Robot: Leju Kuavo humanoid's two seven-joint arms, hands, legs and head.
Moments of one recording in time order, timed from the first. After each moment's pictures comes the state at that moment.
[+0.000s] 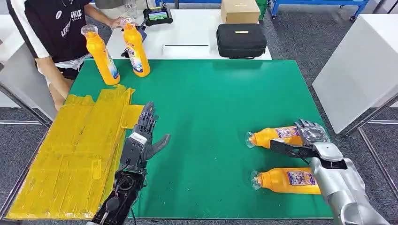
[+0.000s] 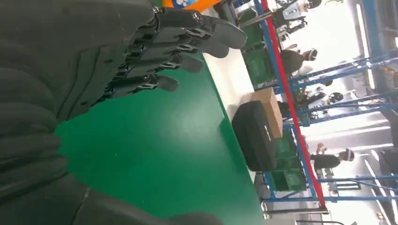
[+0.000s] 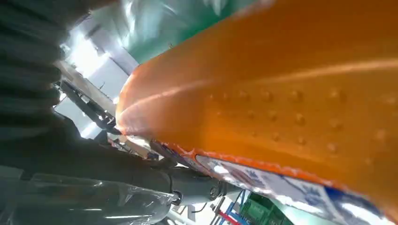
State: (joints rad) left arm -0.24 -0.17 -0.25 -1.10 -0.24 0.21 -0.53; right arm -0.55 -0.28 0.14 -0.60 1.49 -0.06 -0.04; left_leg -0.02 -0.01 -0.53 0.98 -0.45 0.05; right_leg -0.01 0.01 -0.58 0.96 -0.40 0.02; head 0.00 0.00
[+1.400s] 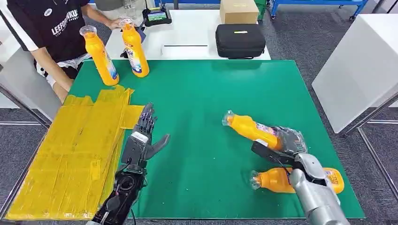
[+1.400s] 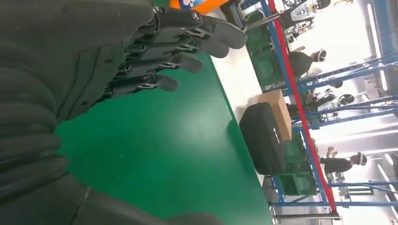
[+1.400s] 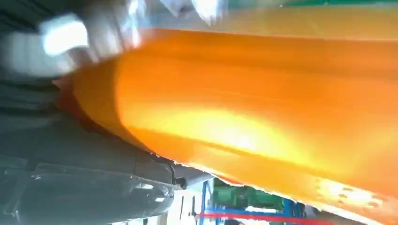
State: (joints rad) left arm -0.24 -0.17 -0.25 -1.09 -0.25 0.23 -0.51; right arm -0.37 -0.13 0.06 -0.80 1.09 -0.36 -0.23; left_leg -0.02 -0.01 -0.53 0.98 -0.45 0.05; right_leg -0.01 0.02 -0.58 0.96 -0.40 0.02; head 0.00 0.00
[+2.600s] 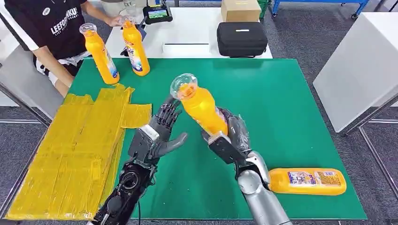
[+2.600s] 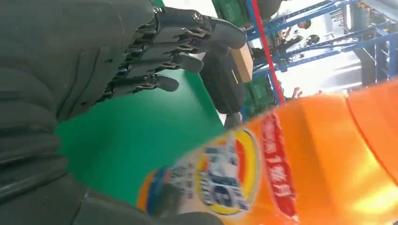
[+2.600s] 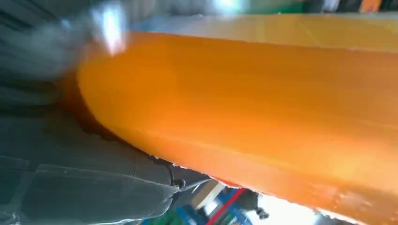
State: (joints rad) left arm -0.25 -0.17 -0.40 -1.32 -0.18 0.06 -0.35; right arm -0.25 0.16 0.34 -1.20 0.61 -0.35 -0.34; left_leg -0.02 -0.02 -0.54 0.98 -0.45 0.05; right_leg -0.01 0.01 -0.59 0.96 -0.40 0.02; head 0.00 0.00
